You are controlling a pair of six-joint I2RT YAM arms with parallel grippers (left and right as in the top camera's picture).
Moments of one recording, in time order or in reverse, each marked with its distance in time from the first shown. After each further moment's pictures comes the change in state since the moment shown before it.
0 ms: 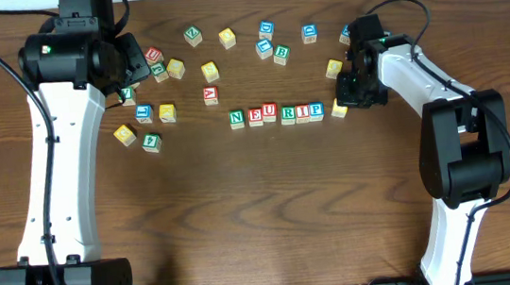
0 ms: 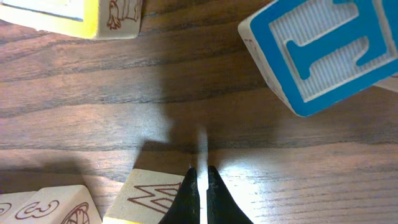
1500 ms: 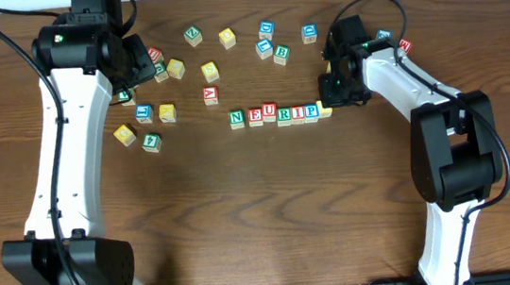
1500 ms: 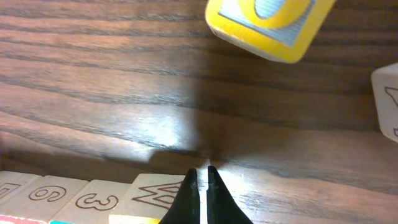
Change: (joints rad) left arm 0.000 0.070 -0.002 0.005 0.011 -0.015; right arm 0.070 0.000 0.000 0.076 -0.048 -0.126
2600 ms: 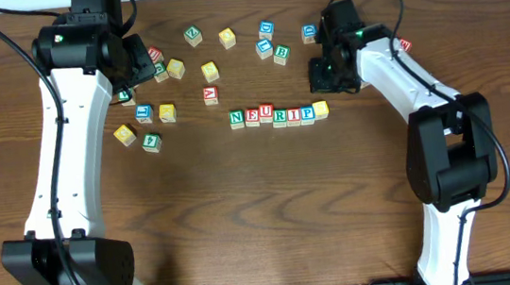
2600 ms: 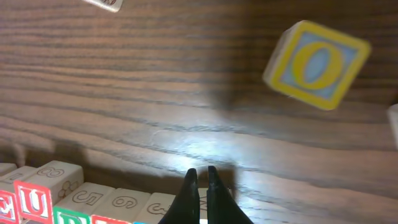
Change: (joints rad) left arm 0.000 0.000 0.000 0.002 0.000 0.000; right arm 0.034 0.008 0.122 -0.042 -0.041 0.094
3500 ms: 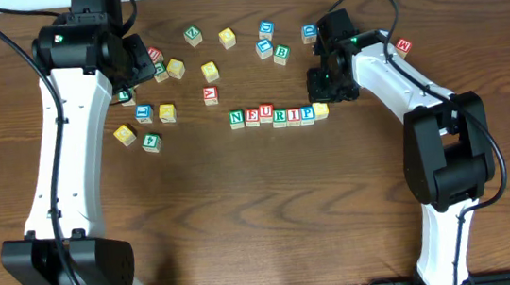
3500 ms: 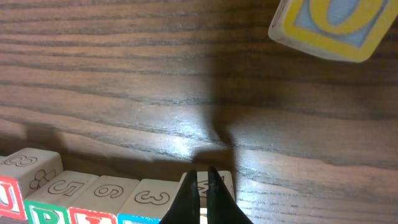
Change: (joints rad) left arm 0.000 0.000 0.000 0.000 0.000 0.000; right arm 0.015 0.006 -0.037 -0.029 0.012 0.028
